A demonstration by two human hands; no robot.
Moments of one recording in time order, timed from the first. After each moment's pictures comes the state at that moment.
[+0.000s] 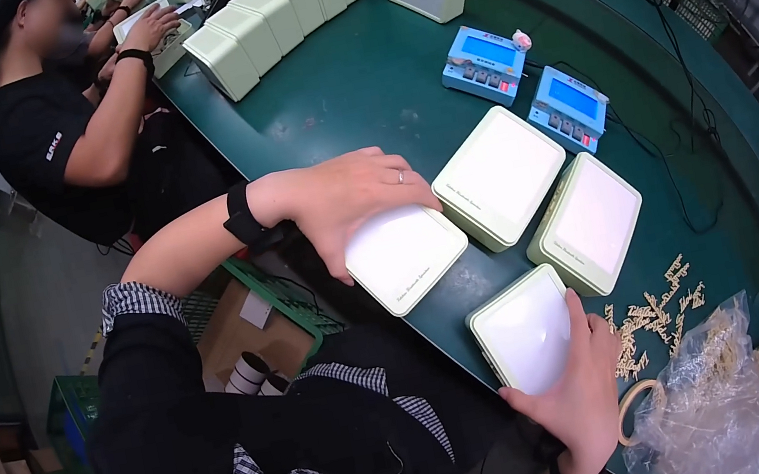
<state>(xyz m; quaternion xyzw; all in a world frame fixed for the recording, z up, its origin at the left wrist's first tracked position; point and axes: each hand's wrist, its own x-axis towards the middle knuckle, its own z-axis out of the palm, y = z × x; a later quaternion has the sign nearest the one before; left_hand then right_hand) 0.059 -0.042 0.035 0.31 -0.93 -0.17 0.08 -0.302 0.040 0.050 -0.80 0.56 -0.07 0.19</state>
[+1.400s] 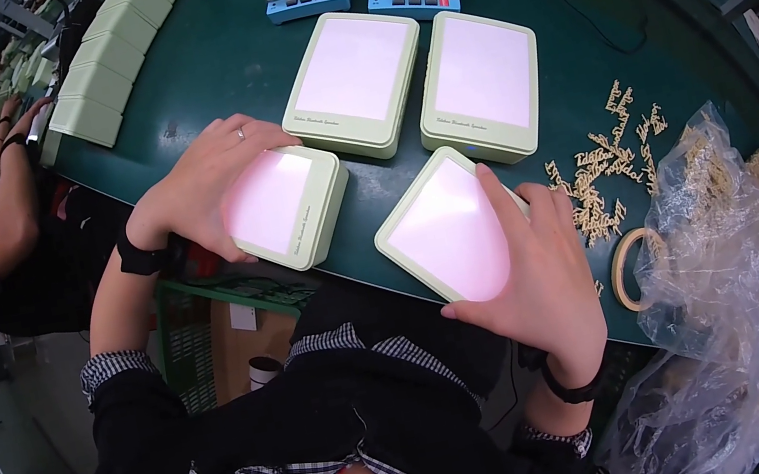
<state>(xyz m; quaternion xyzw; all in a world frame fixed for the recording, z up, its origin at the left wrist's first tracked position) 0.048 -0.047 0.042 0.33 -0.93 -0.17 0.06 -0.306 0.038 0.042 -0.80 0.56 -0.12 0.19</state>
